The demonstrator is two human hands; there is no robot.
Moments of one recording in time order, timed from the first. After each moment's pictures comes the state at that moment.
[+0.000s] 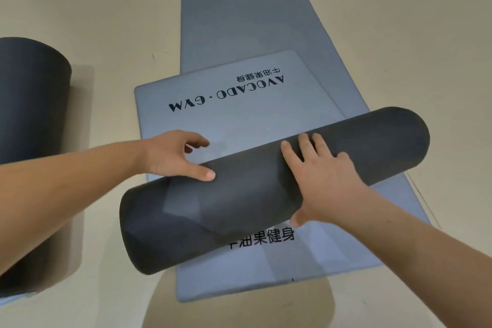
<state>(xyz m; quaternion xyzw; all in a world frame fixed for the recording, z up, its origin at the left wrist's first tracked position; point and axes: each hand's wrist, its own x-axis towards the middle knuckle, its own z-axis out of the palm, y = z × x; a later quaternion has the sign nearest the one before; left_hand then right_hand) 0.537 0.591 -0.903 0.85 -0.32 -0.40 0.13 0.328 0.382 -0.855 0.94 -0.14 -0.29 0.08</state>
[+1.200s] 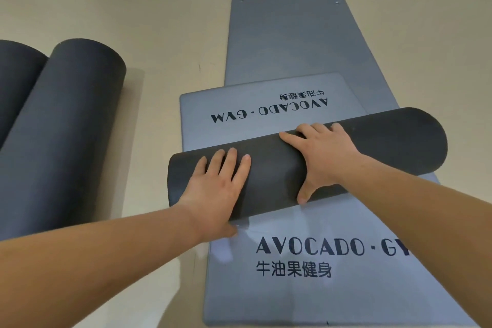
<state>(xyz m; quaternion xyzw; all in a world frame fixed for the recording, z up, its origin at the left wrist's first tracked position) 0.486 0.618 -0.934 0.89 -0.41 -0.13 -0.13 0.458 0.376 -0.881 0.97 -0.01 -0.22 0.12</state>
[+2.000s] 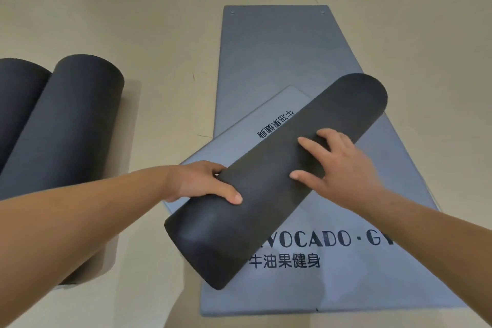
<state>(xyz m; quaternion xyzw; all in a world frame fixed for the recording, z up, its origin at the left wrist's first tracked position) 0.521 0.625 -0.896 0.79 -0.17 -0.52 0.28 0.374 0.340 -0.908 0.99 -0.06 0.08 -0.05</state>
